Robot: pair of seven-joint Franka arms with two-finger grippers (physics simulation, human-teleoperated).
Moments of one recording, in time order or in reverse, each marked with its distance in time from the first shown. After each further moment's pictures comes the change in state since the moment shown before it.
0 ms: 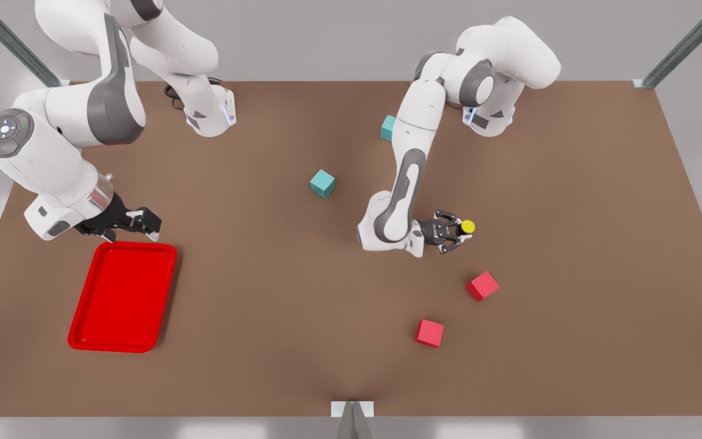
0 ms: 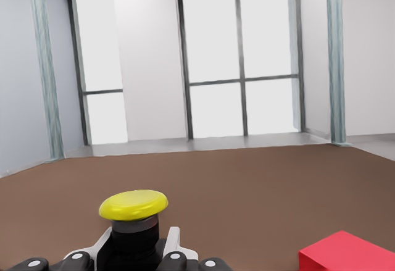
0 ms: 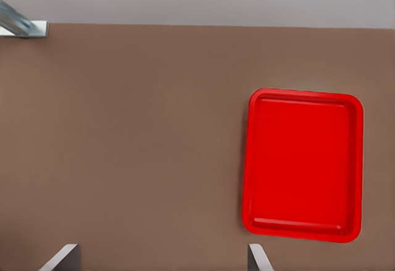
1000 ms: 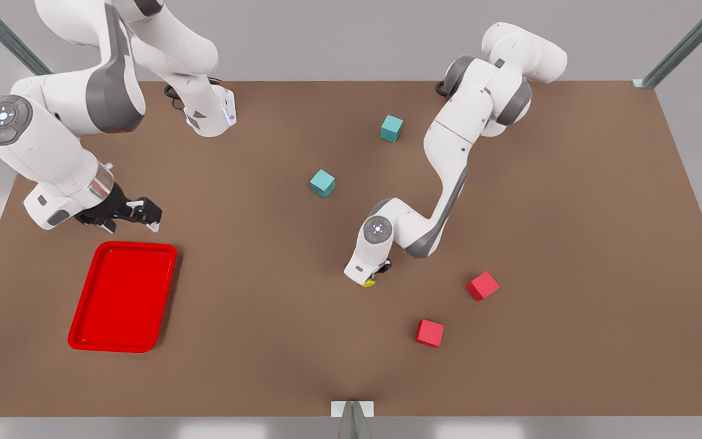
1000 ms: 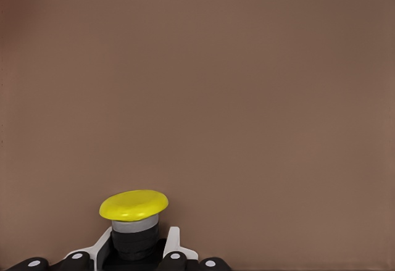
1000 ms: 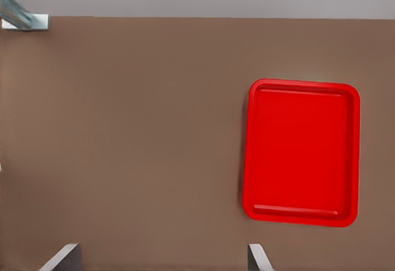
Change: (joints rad) left arm 0.426 -0.145 -0.472 0.175 -0.518 1.017 1.566; right arm 0.007 -0.031 0.003 -0.002 0.009 -0.048 0.014
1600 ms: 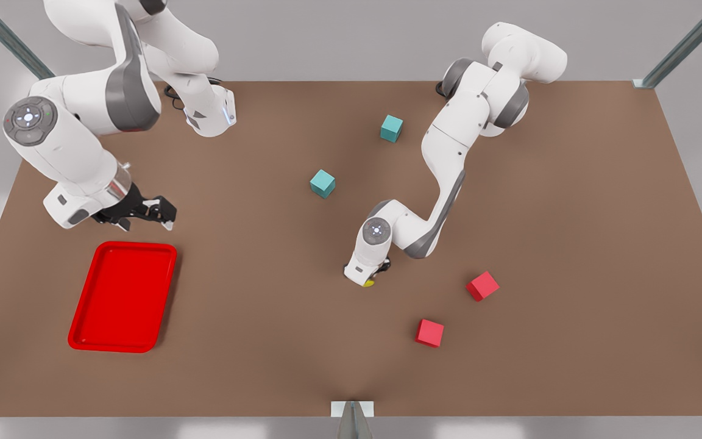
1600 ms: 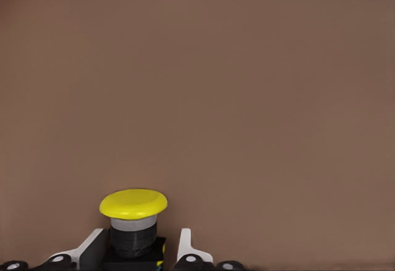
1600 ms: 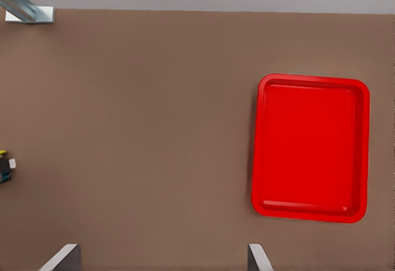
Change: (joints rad) left arm -0.003 0.048 -0.008 -0.005 -0.002 0.041 -0.041; right arm 0.046 -0.001 -0.009 -0.013 -0.010 0.000 0.038
